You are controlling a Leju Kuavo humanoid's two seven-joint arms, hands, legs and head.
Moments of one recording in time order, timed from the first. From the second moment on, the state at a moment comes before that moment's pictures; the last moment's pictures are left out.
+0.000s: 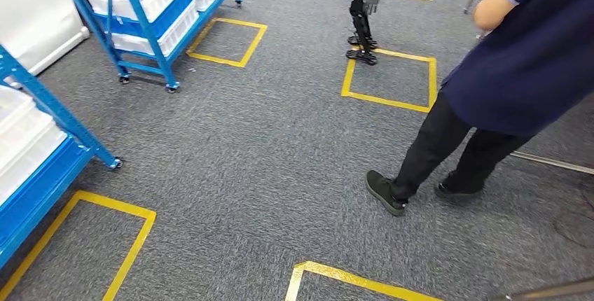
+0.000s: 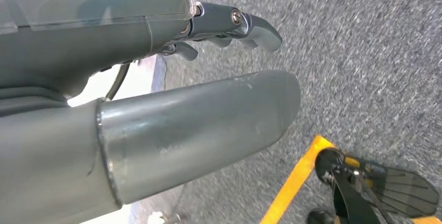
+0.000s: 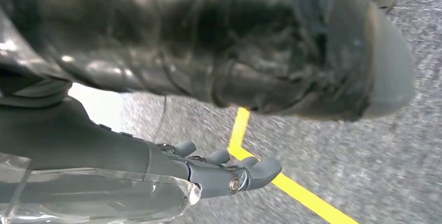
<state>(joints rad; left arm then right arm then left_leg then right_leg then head) -0.04 -0.09 0.81 -0.22 -0.77 0.01 -0.21 -0.03 0.12 -0.54 -0.20 0.58 -0.22 0.09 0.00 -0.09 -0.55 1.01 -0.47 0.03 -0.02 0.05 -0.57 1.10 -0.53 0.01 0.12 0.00</state>
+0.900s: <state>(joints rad) -0.03 -0.09 0.81 -0.22 -0.81 0.01 -0.23 -0.03 0.13 -0.57 -0.20 0.58 -0.21 0.10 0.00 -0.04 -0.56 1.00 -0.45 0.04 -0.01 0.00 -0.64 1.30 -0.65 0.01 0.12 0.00</state>
